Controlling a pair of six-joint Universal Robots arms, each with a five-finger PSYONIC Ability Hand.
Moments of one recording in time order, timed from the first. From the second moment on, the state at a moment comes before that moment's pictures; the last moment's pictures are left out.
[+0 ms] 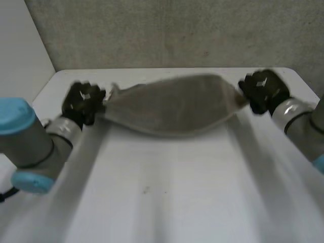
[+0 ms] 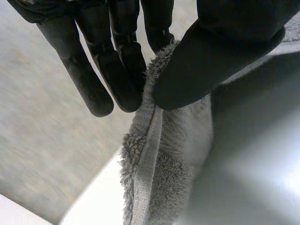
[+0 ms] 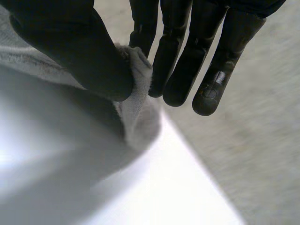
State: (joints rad) left arm 4.42 -2.02 -1.66 3.64 -1.40 3.67; right arm 1.78 -1.15 1.46 -0.16 1.27 2.53; left_hand 1.19 1.22 1.22 1.22 1.04; right_hand 0.97 1.18 1.19 1.20 0.99
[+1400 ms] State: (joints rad) left arm 4.61 -2.02 -1.91 3.55 -1.22 3.75; right arm 1.59 -1.17 1.60 0.06 1.32 2.46; left_hand 0.66 0.66 0.66 0.66 0.48; right_hand 0.97 1.18 1.19 1.20 0.99
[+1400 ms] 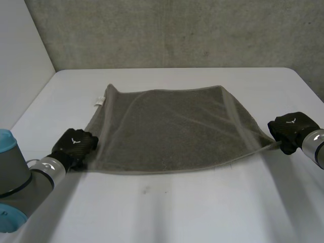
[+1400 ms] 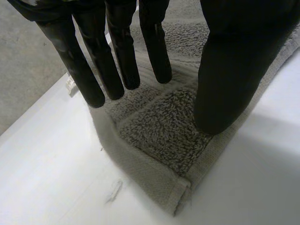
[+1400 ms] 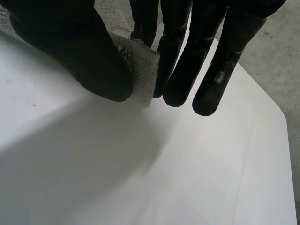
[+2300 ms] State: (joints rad) left arm 4.62 -1.51 -1.92 2.83 -1.25 3.87; right arm 1.44 -1.57 1.73 0.62 1.32 1.87; left_hand 1.17 1.22 1.21 1.22 1.03; right_hand 0.97 1.18 1.19 1.20 0.99
